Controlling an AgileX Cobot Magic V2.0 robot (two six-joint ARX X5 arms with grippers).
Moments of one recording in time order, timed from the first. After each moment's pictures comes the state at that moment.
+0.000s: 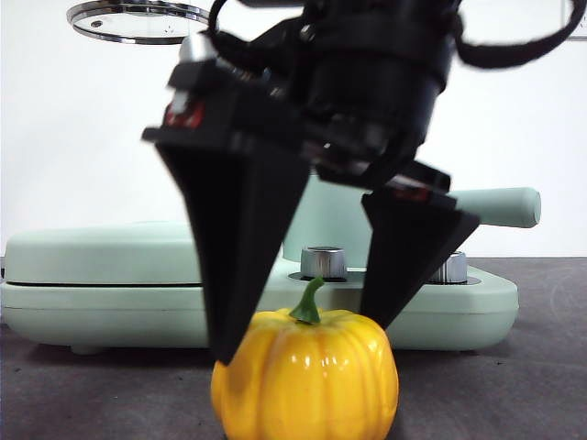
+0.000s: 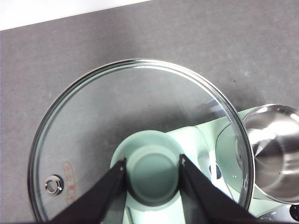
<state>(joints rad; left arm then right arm) -0.30 1.88 2.49 -1.41 0.07 -0.02 1.04 1.59 1.06 -0.76 -0.10 0.32</state>
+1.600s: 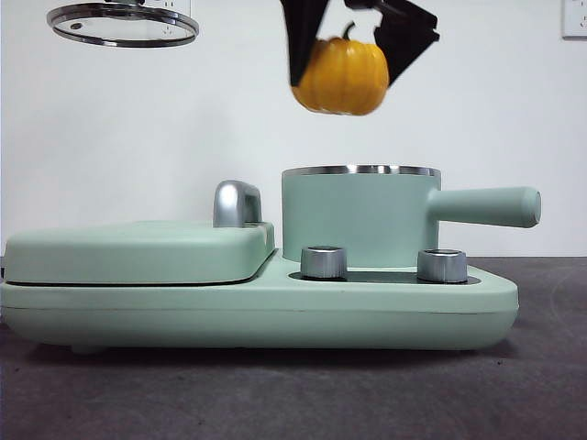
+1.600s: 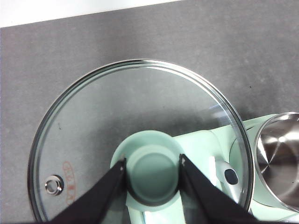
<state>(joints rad) -0.24 1.88 2.49 -1.41 0.07 -0.02 0.61 1.85 2.00 -1.29 -0.10 0.11</state>
